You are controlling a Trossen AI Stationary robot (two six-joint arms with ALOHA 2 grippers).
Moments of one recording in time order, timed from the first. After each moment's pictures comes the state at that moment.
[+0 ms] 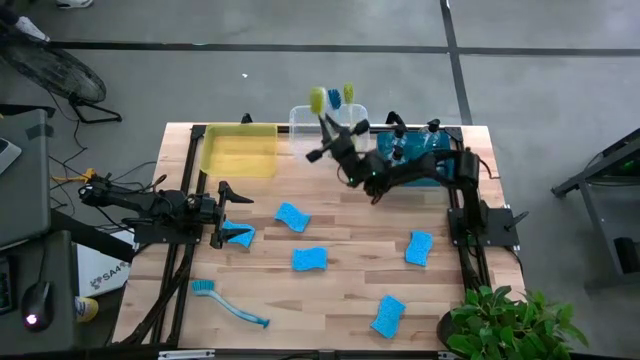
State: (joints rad) left arm -0.27 0.02 0.02 0.03 -0.25 0.02; right arm -0.22 2.03 1.10 1.57 0.61 -0.60
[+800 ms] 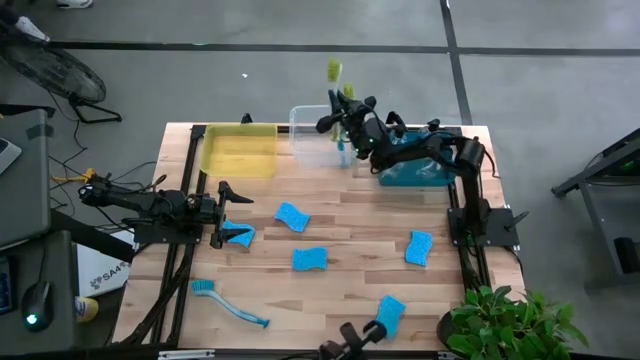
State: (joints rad) left arm -0.27 0.02 0.02 0.03 -0.25 0.02; right arm -0.47 2.03 1.13 1.30 0.52 -0.08
